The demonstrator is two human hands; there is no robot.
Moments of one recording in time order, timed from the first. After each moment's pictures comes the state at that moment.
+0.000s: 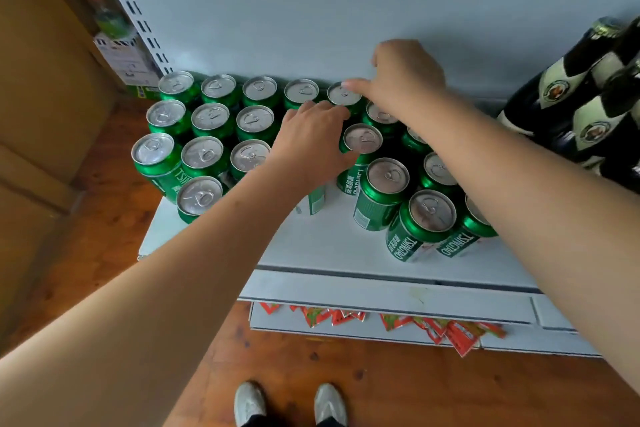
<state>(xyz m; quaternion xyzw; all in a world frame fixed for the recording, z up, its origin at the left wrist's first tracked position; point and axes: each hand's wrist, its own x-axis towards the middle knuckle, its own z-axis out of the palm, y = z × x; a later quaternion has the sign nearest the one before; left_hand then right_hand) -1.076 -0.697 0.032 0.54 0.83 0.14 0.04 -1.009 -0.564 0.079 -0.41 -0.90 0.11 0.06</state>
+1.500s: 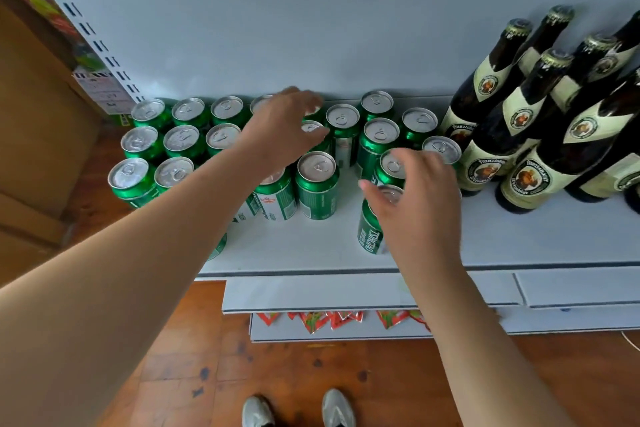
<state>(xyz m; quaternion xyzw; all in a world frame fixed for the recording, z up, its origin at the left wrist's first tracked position) -1.079 -0.678 0.060 0.56 0.80 0.21 0.07 -0.870 -0.662 0.025 -0.47 -0.82 0.14 0.29</state>
